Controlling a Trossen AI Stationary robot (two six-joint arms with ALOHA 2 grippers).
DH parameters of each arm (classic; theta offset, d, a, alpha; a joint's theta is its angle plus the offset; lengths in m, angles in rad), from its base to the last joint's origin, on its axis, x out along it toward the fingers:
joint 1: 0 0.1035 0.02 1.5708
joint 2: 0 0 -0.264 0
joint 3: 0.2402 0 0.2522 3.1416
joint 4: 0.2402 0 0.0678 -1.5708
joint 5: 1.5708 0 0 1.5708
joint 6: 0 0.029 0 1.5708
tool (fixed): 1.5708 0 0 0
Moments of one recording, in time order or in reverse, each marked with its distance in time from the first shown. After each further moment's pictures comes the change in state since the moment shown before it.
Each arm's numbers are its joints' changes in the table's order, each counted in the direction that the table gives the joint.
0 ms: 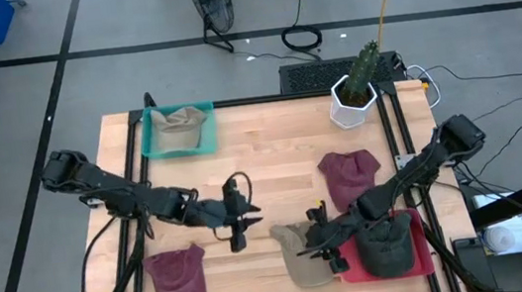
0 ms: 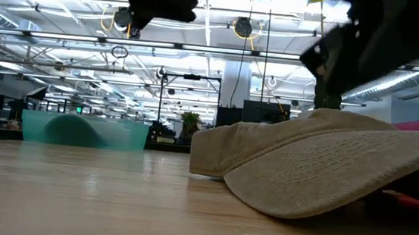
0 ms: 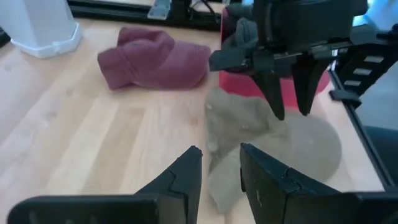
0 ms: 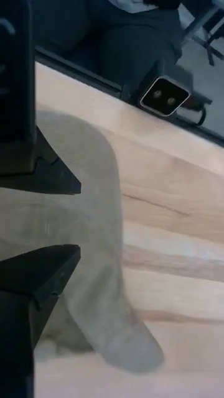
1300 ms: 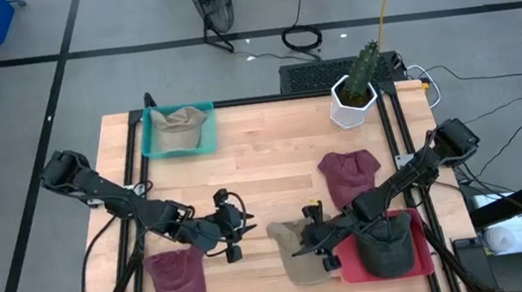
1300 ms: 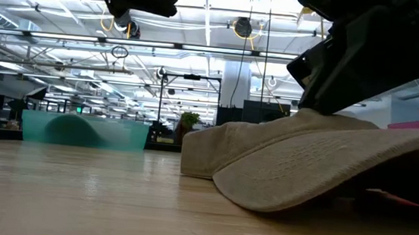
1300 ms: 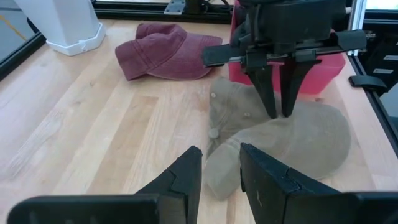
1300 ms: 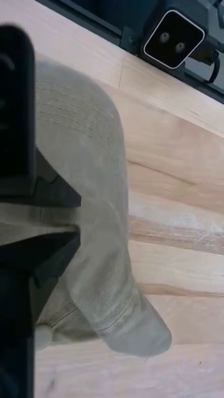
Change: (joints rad) left arm -0.141 -0.008 0.000 0.063 -0.225 -0.057; right arm -0.012 -0.070 -0.001 -0.053 0.084 -0.050
